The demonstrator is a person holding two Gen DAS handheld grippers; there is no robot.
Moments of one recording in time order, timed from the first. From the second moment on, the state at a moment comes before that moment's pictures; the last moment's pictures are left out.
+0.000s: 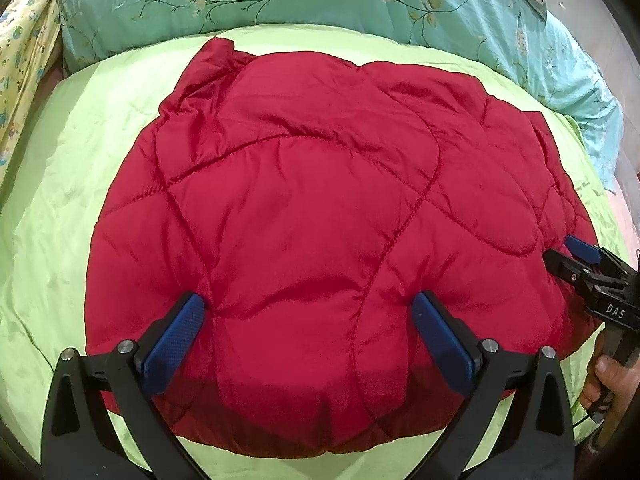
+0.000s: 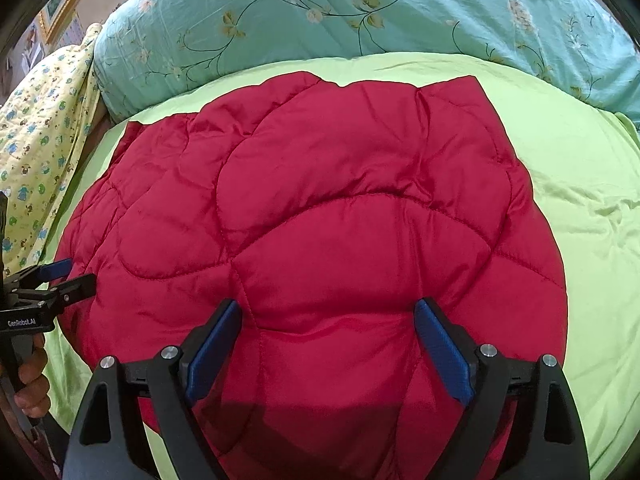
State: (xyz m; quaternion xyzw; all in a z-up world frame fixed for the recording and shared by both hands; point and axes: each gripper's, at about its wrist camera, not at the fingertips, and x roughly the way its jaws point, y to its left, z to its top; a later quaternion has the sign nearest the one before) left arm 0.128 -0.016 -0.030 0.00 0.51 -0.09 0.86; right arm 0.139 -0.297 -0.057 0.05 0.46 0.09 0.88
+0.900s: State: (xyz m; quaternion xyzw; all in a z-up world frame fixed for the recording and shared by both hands) left arm 0.221 -0.032 -0.042 0.02 0.51 -0.05 0.86; right arm 0.232 -0.309 -0.056 0.09 0.48 0.08 0.87
